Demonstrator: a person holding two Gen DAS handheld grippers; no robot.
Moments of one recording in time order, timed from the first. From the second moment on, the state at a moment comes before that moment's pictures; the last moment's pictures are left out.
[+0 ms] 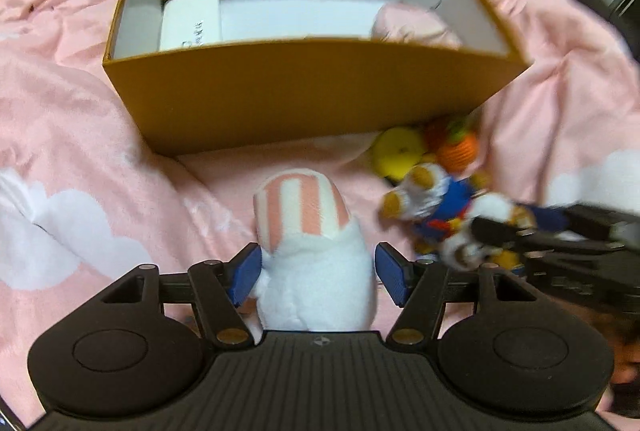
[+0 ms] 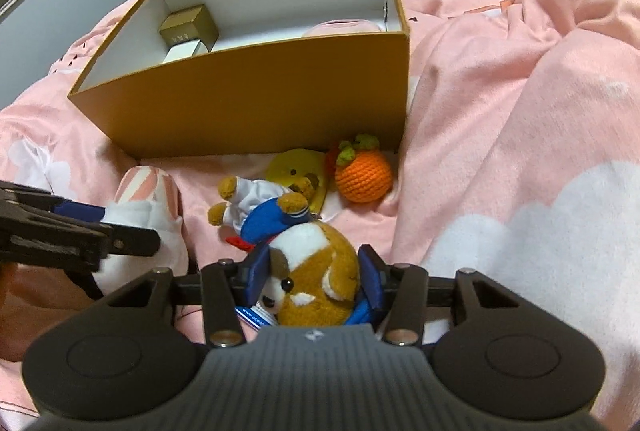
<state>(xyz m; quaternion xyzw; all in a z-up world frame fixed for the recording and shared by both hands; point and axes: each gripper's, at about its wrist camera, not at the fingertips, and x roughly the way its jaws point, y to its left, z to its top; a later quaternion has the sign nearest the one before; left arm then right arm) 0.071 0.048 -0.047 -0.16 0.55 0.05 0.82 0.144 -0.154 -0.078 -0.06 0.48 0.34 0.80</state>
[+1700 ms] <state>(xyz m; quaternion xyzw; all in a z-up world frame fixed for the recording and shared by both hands) 0.041 0.035 -0.032 -0.08 0.42 -0.03 0.90 0.150 -0.157 -0.076 -0.06 0.50 0.35 0.79</state>
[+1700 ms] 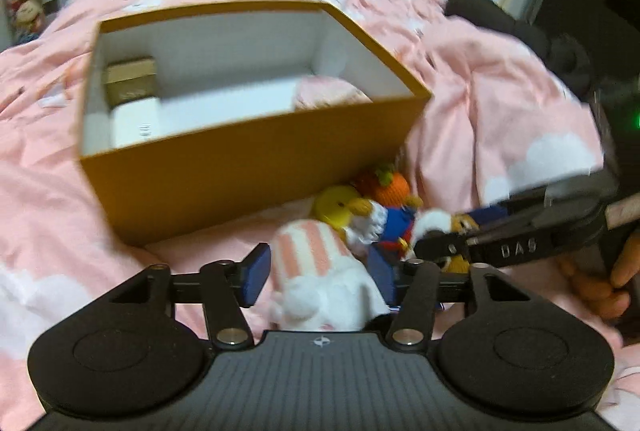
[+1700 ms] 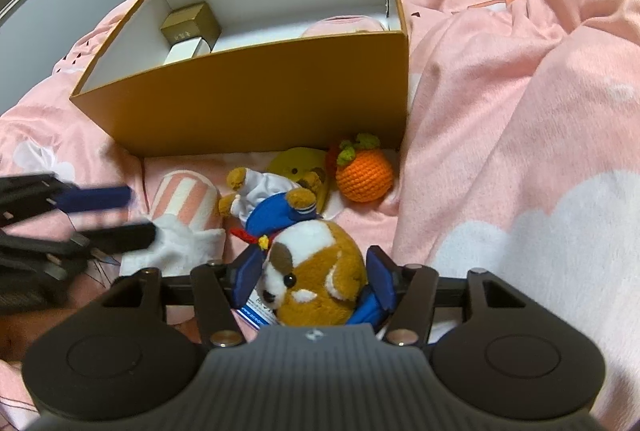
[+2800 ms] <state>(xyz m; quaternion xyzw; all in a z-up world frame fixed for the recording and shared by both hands) 0.067 0.036 -0.089 -0.21 0.51 -0.05 0.83 0.143 -0.133 -0.074 -0.22 0.46 0.43 0.74</state>
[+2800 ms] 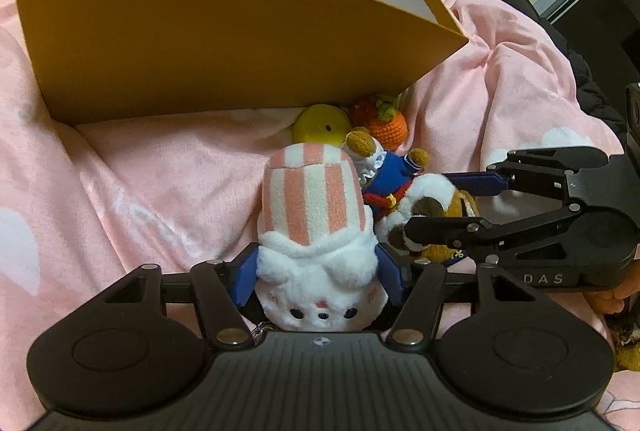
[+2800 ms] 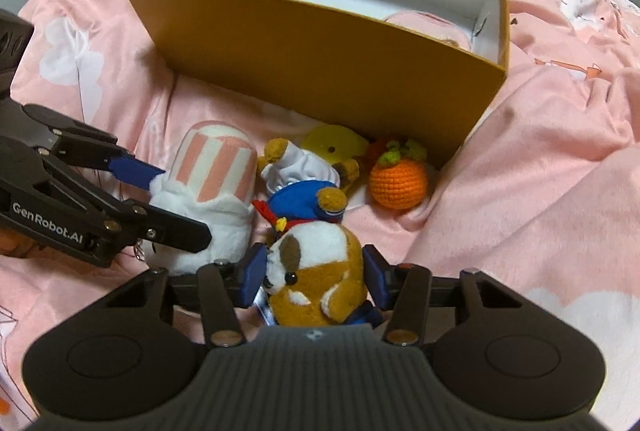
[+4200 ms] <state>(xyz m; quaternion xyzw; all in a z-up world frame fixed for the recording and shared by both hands) 0.179 0.128 0.034 -0.17 0.47 0.02 0.86 0.259 -0.078 0.015 0.11 0.44 0.40 0.79</state>
